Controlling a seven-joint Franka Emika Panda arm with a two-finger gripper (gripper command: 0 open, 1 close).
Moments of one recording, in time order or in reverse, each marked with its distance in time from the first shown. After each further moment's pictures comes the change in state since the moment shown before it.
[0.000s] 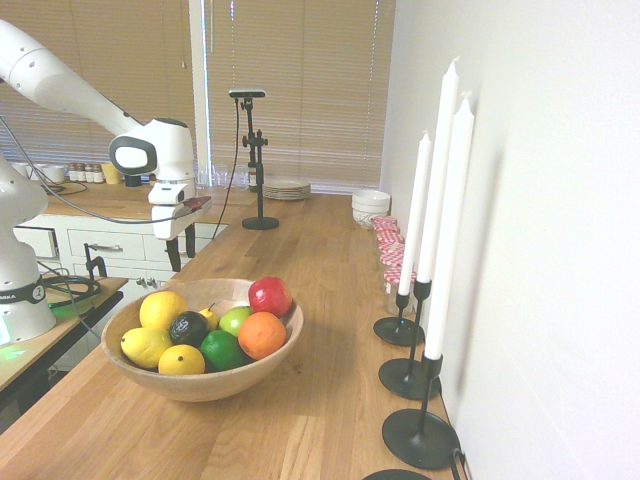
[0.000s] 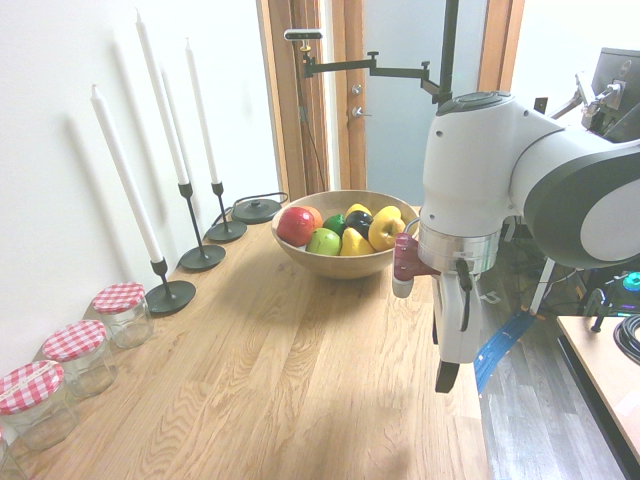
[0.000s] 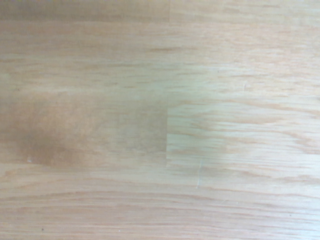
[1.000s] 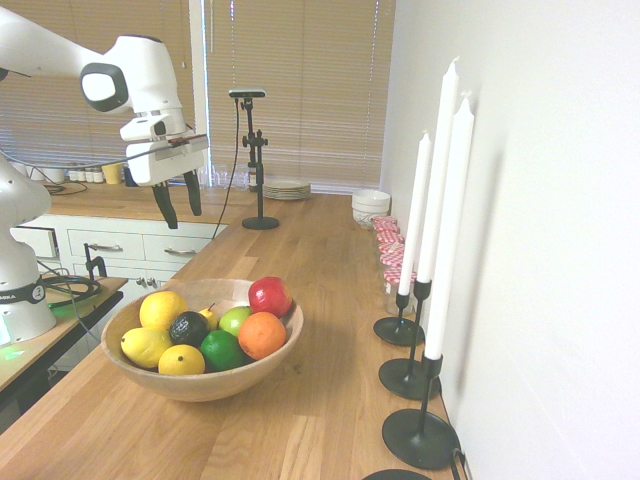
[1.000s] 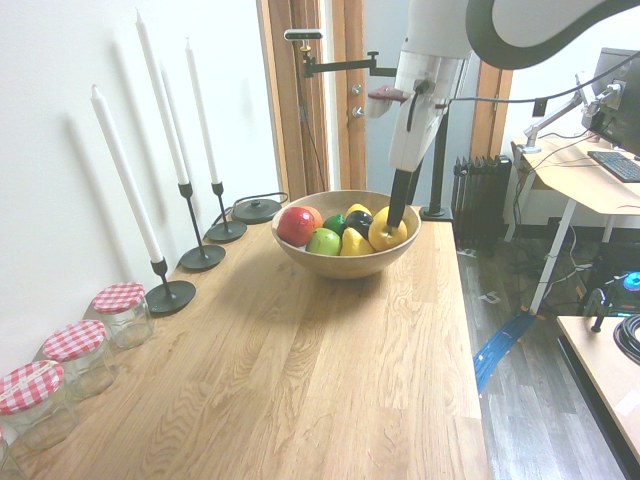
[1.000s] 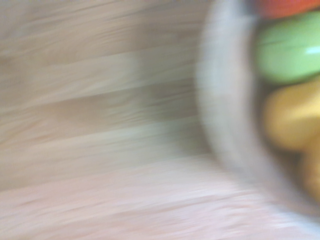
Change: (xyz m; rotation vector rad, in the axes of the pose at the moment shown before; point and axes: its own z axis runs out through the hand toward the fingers) arm 0.153 0.099 -0.167 0.113 0.109 0.224
